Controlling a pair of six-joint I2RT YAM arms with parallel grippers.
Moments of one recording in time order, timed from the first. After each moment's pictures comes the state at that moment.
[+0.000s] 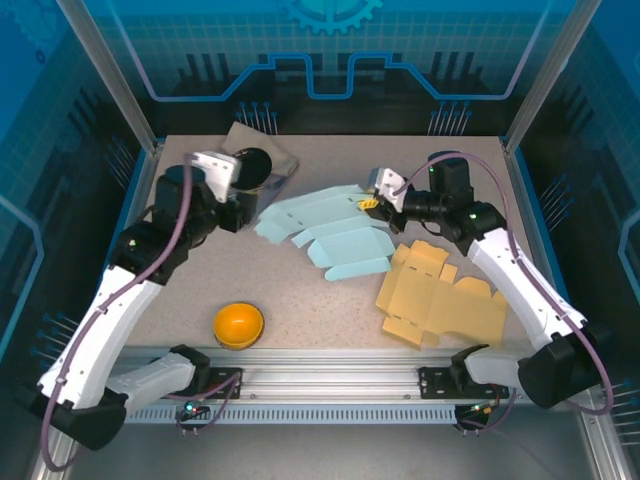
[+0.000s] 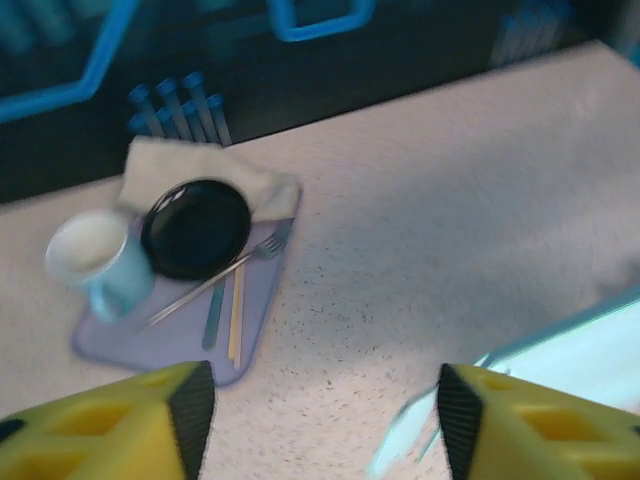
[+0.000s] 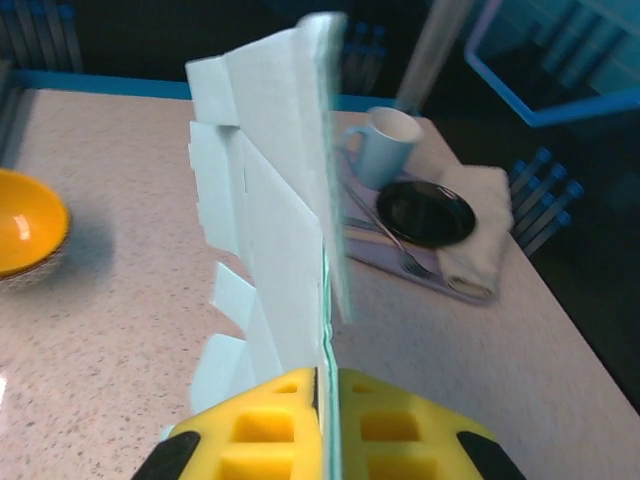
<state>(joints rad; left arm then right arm) -0.33 1.03 1.29 -0.76 -0.10 -0.09 0.33 1.24 1.16 -0.42 -0.69 -0.59</state>
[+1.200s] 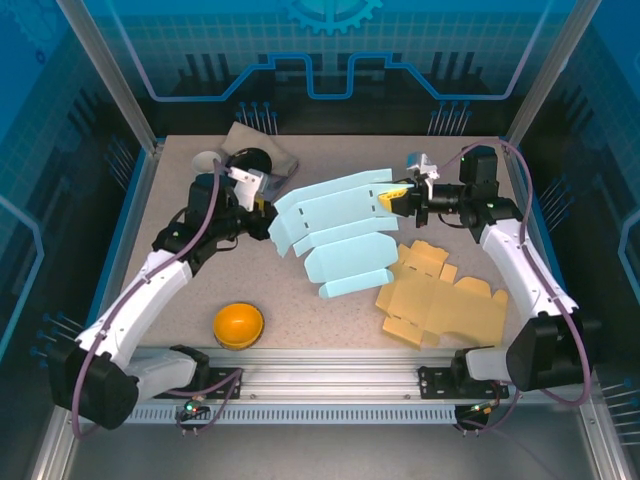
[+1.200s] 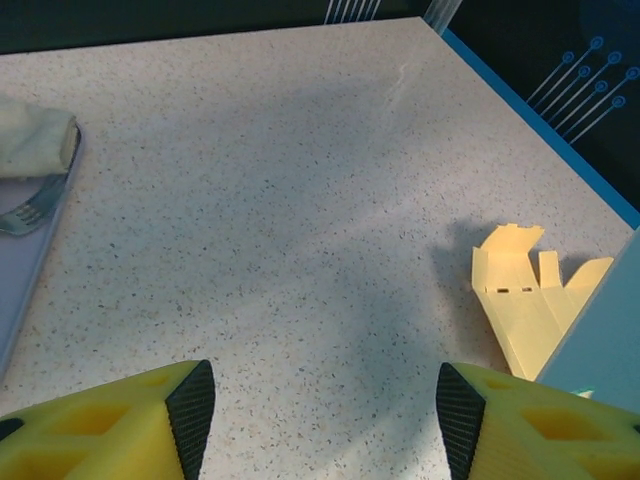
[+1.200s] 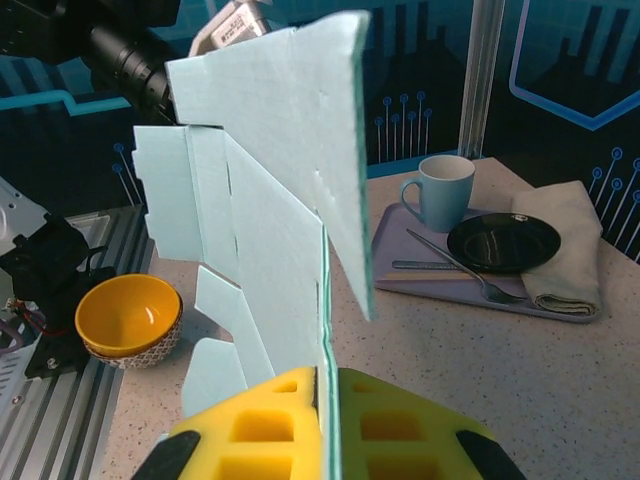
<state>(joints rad) -0.30 1.14 1.00 -0.38 0.36 -0.14 0.10 1.32 1.15 -0.37 -1.17 -0.44</state>
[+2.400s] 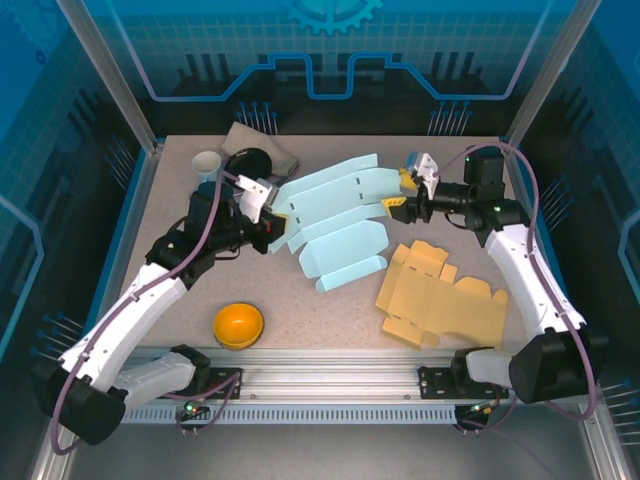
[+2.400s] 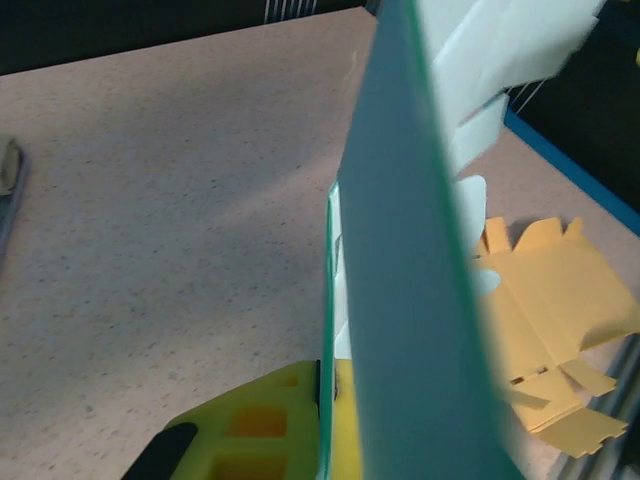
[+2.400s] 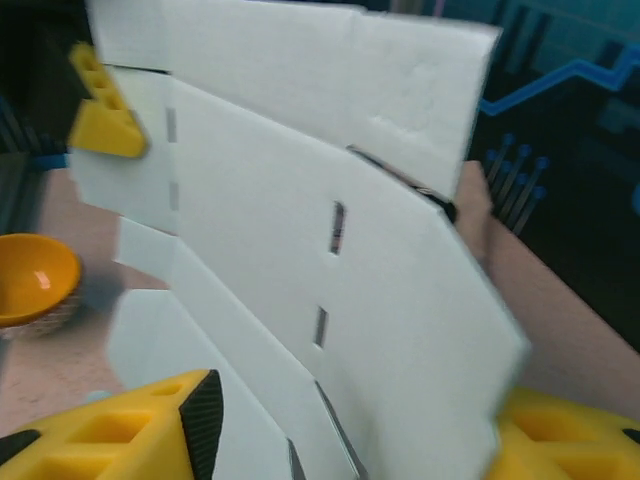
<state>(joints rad) -0.42 1.06 1.04 -0.51 0.33 -0.09 0.11 1.26 1.20 -0.44 -0.91 -0.55</state>
